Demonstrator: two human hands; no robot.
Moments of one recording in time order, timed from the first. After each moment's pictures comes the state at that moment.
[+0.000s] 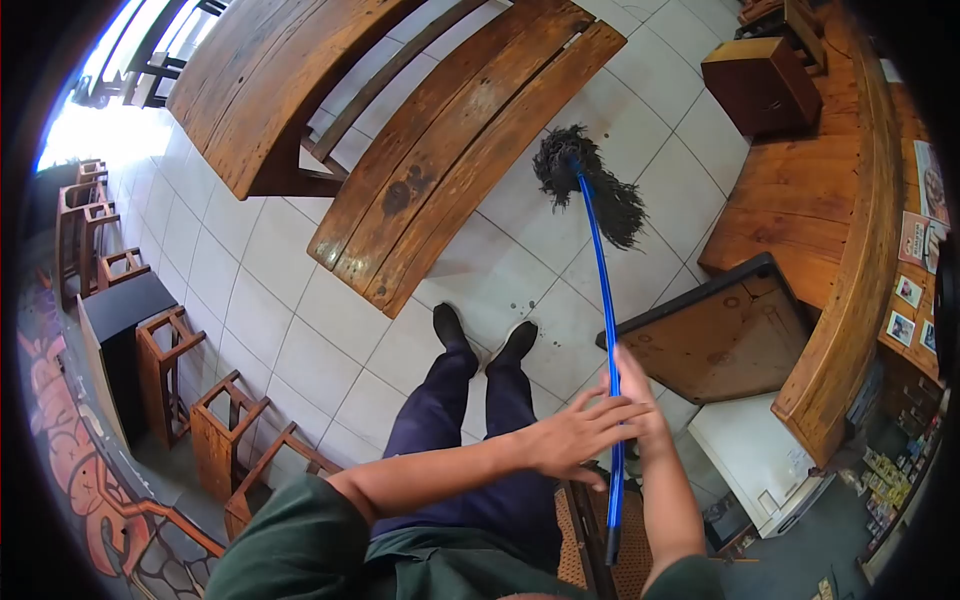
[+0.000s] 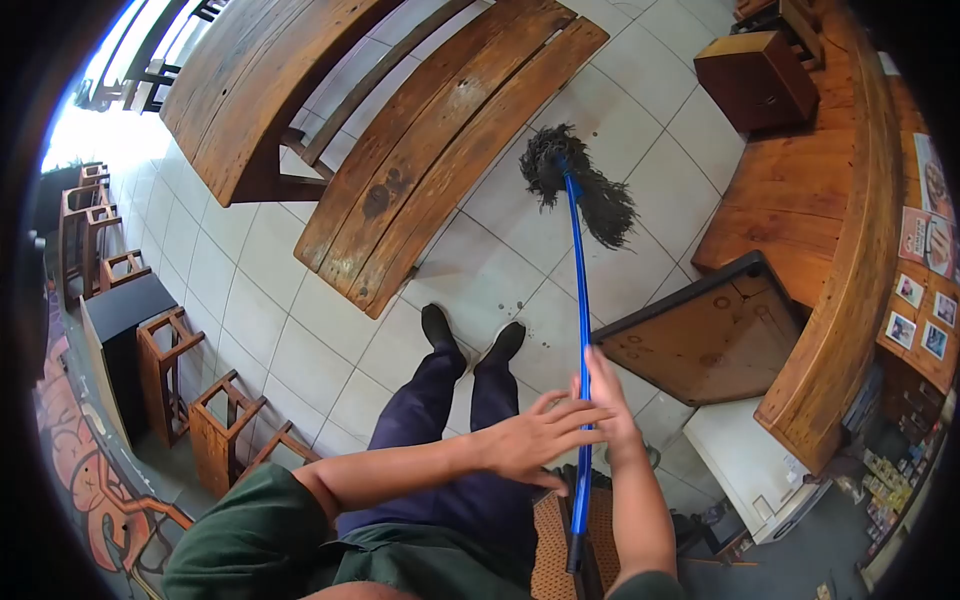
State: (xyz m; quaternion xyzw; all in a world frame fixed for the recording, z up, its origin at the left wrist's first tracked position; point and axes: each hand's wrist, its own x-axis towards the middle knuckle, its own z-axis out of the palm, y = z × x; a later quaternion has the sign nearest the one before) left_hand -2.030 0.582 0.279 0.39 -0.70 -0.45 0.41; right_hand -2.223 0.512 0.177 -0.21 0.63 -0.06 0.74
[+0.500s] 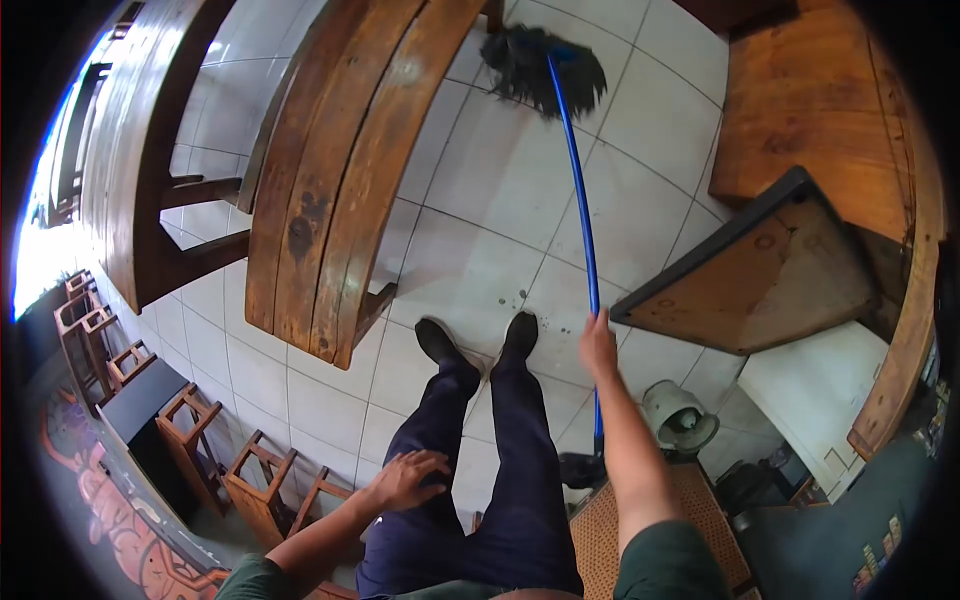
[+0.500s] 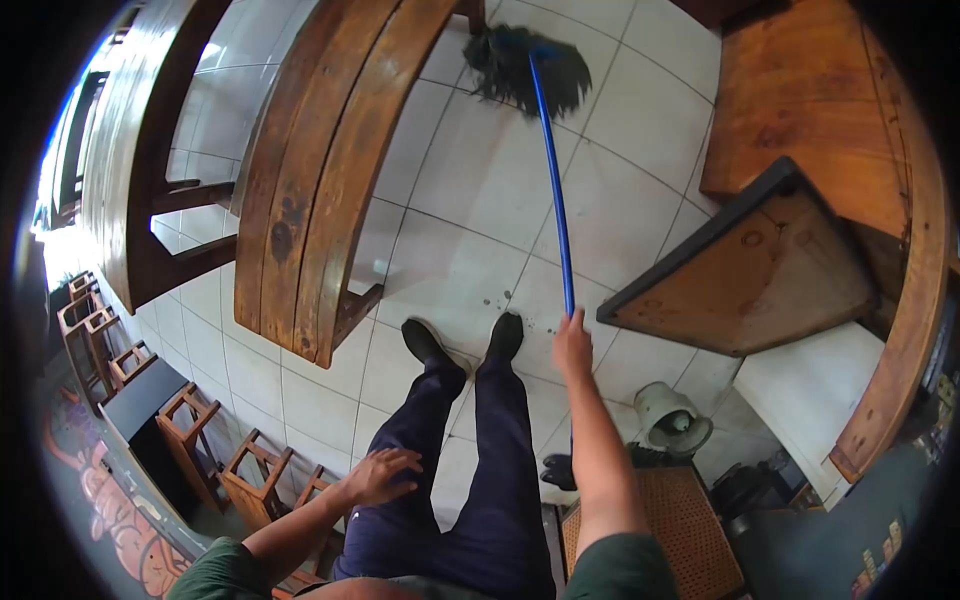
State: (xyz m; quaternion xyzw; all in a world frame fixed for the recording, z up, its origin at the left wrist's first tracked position) left_hand -1.919 0.759 0.125 0.49 -0.57 -0.66 -0.02; right_hand -2.257 0.553 -0.084 -0.54 0.75 0.07 0.36
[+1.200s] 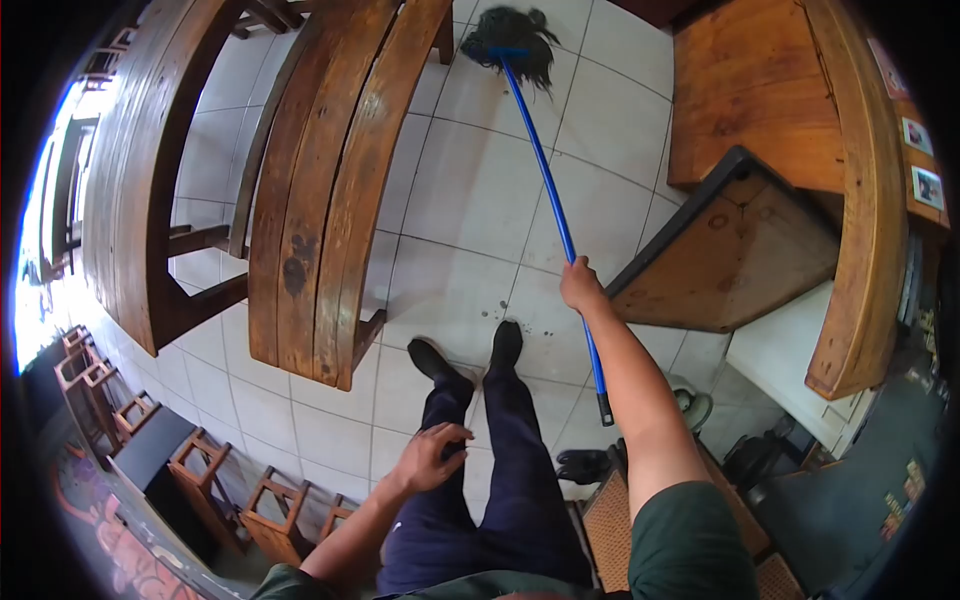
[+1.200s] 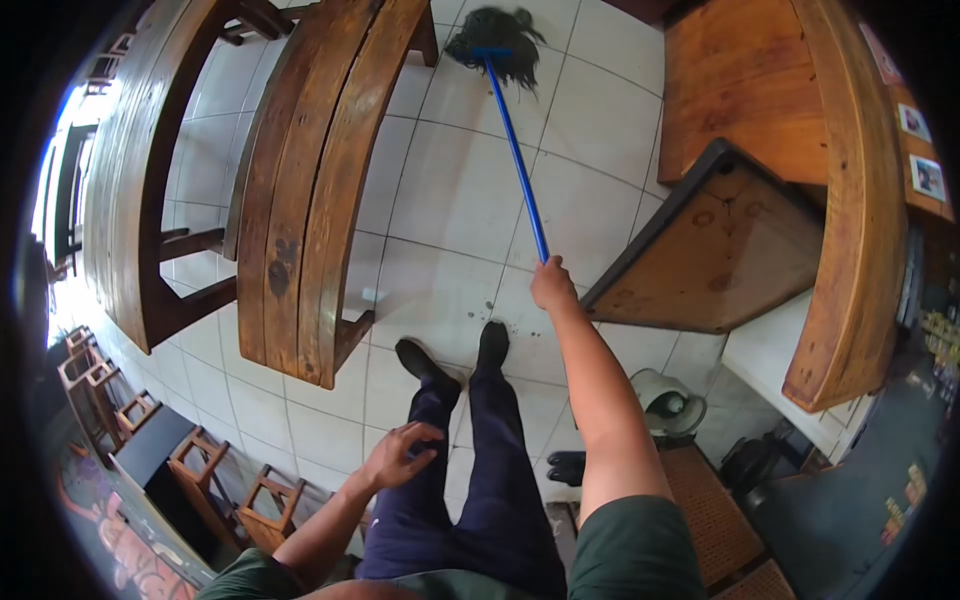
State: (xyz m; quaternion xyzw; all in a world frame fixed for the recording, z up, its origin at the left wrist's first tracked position) left_hand -1.949 0.658 0.147 0.55 -0.49 -0.67 0.10; right_hand -2.225 0.424 -0.041 -0.49 0.75 0.14 0.42
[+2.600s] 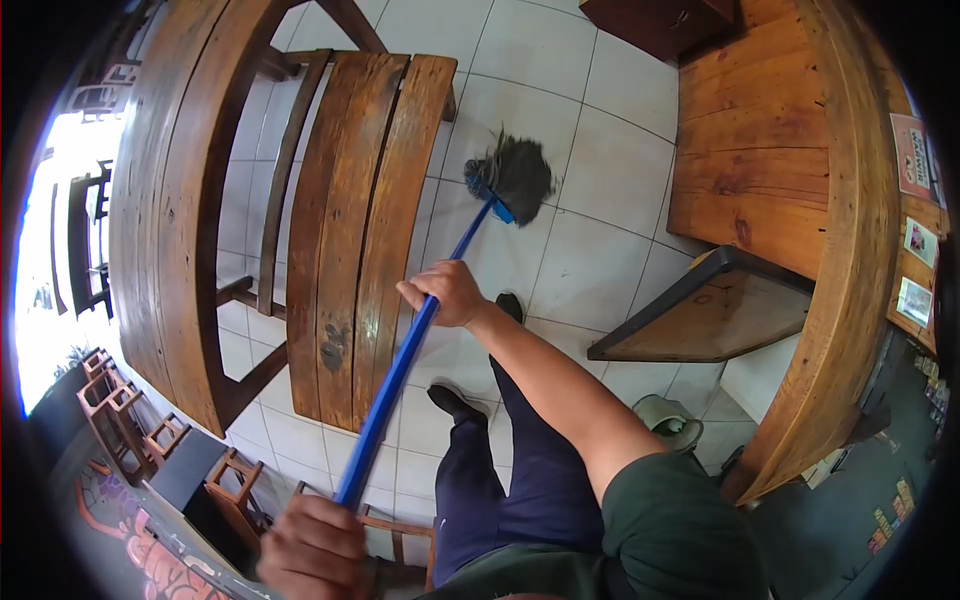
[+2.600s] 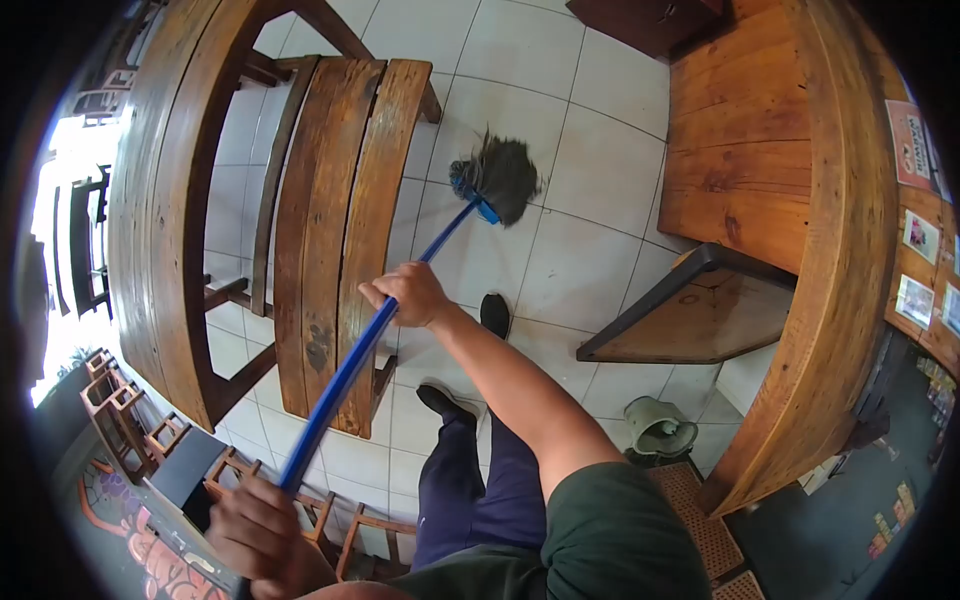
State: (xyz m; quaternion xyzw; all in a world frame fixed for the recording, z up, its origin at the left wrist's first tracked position) left_hand -1.889 0.356 0.390 0.39 -0.52 -0.39 0.65; right_hand -1.992 0.253 0.083 -0.76 0.32 -0.38 0.42
